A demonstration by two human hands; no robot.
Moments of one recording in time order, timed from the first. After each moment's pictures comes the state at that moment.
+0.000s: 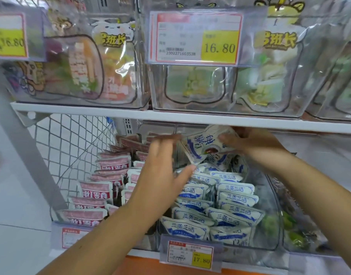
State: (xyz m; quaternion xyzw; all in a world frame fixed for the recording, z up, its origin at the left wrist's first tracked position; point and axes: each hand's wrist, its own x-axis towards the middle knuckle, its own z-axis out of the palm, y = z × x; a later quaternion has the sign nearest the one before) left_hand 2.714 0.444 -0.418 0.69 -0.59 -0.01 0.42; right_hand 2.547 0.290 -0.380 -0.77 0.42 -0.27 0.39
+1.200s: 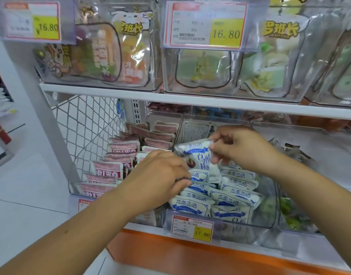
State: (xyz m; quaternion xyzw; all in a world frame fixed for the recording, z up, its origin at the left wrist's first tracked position) left_hand 2.735 0.473 -0.431 0.62 -0.77 0.08 0.16; right_hand 2.557 0.344 -0.376 -0.84 0.33 -0.20 0.37
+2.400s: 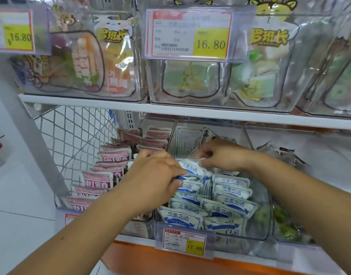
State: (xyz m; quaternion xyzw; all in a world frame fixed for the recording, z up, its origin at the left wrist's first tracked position) left_hand 2.730 0.455 -0.416 0.69 -0.72 0.05 0.09; right_hand 2.582 0.296 -0.395 -0.91 0.33 0.01 0.24
